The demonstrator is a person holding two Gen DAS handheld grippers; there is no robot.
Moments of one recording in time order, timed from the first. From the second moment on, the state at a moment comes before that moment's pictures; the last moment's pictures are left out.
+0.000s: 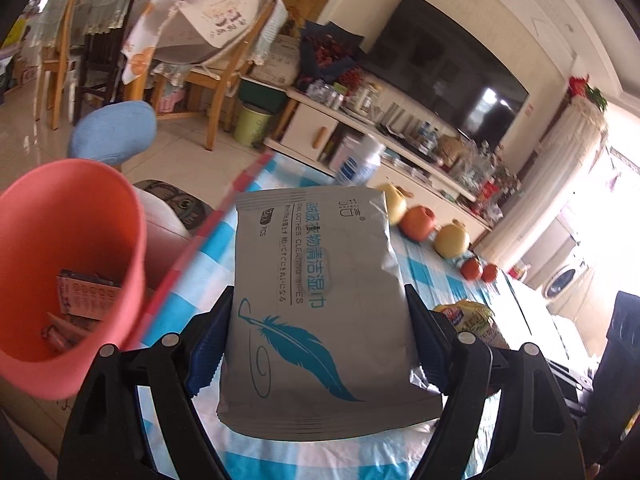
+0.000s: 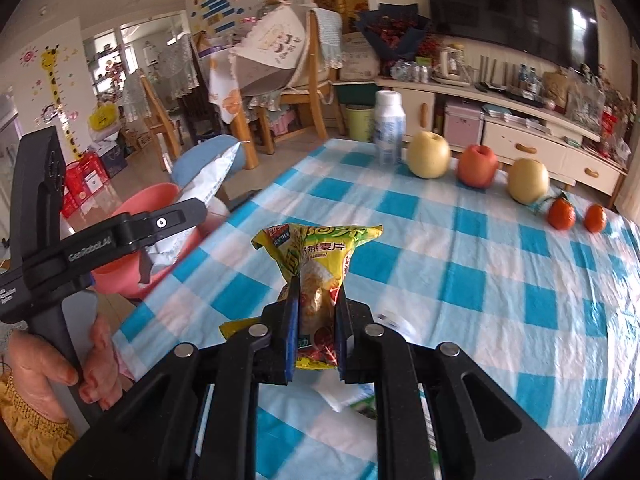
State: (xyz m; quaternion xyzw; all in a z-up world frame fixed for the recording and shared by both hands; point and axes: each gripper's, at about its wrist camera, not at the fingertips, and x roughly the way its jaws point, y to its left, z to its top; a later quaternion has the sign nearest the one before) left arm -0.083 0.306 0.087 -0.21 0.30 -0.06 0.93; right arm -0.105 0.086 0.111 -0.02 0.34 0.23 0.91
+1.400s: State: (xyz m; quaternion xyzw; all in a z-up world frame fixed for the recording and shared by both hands) left arm -0.086 0.499 0.052 -0.35 0.25 0.20 0.88; right arm -0.081 0.274 0.097 -0.06 0.33 0.35 0.87
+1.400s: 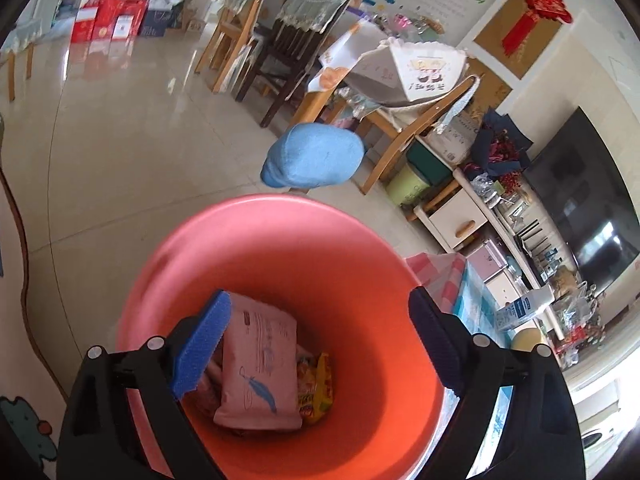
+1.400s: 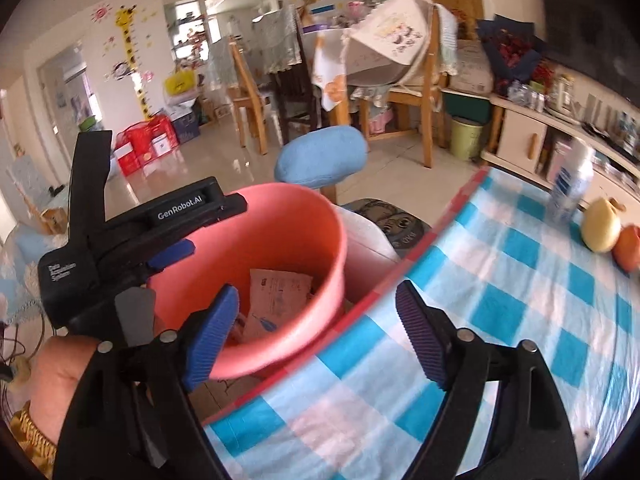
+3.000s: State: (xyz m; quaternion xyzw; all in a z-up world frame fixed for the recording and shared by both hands) left arm -0.080 0.306 0.073 -0.07 0.28 0.03 0.96; right arm -0.148 0.094 0.094 0.00 0.32 0.27 0.91
